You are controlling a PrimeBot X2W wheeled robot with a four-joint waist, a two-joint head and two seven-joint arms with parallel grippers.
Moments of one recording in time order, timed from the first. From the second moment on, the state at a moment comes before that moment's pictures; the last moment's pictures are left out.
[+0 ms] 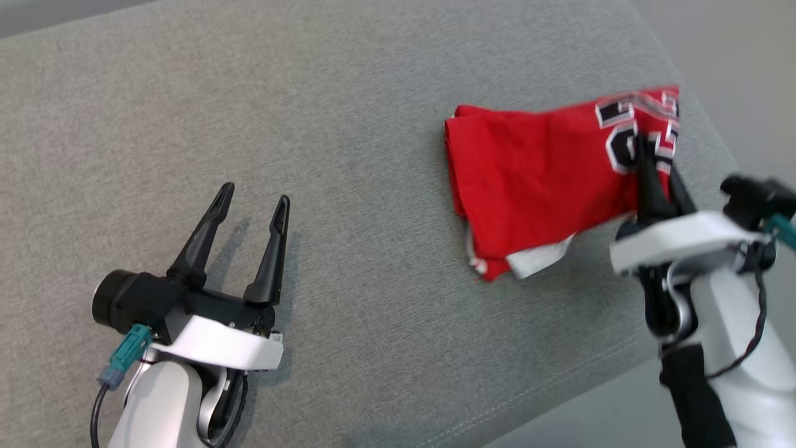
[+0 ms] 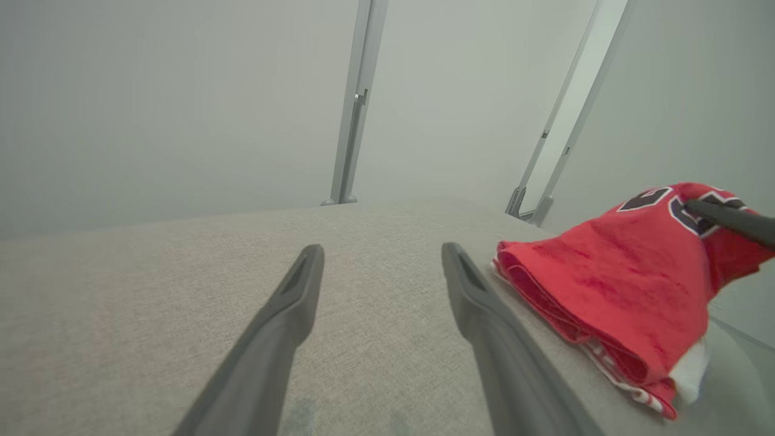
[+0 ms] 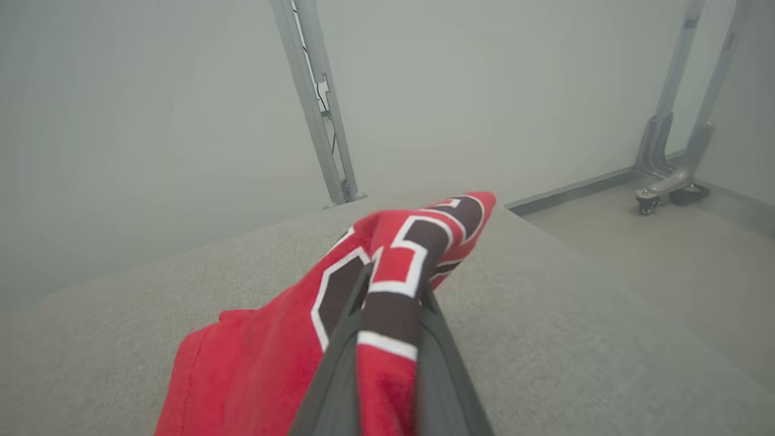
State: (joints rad) left arm -0.23 0.11 -0.15 0.09 -0.22 -0.12 -0.26; right arm -0.55 -0.04 0.05 0.54 0.39 0.13 -0.25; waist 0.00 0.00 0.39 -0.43
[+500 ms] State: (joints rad) left arm -0.33 0.12 -0.20 0.07 -0.22 -0.12 -0.26; right arm -0.98 -0.13 0.17 0.62 0.33 0.13 -0.25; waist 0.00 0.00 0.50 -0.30
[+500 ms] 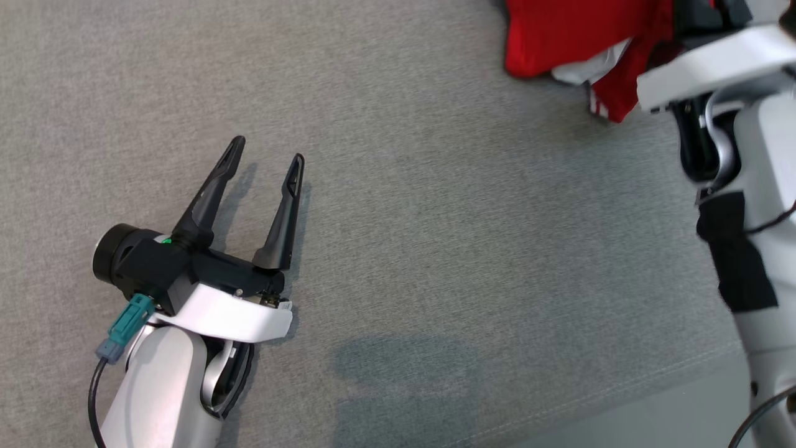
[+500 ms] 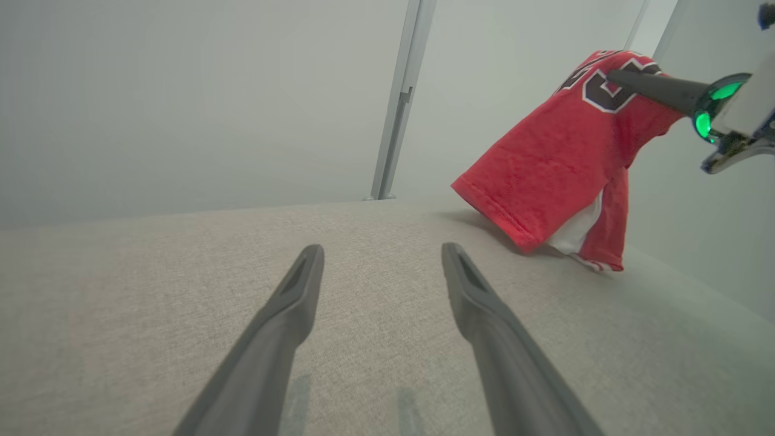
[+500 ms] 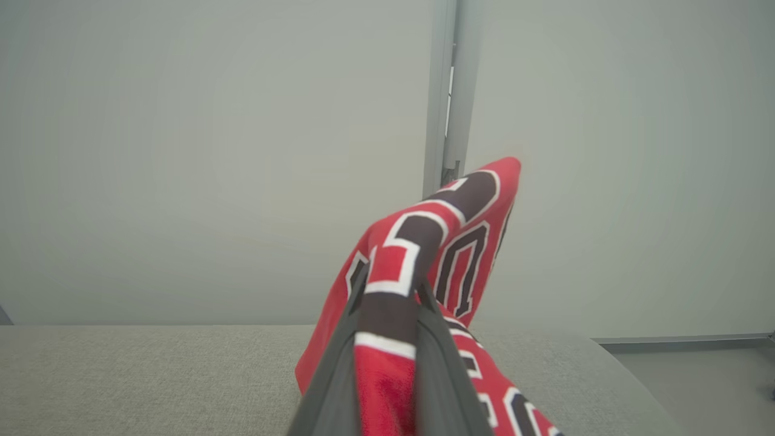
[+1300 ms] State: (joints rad) left arm -0.35 0.15 -0.21 0.00 -0.21 -0.12 -0.27; right arm -1.25 -0.44 0.42 1.01 0.42 0.13 -0.23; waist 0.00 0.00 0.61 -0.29
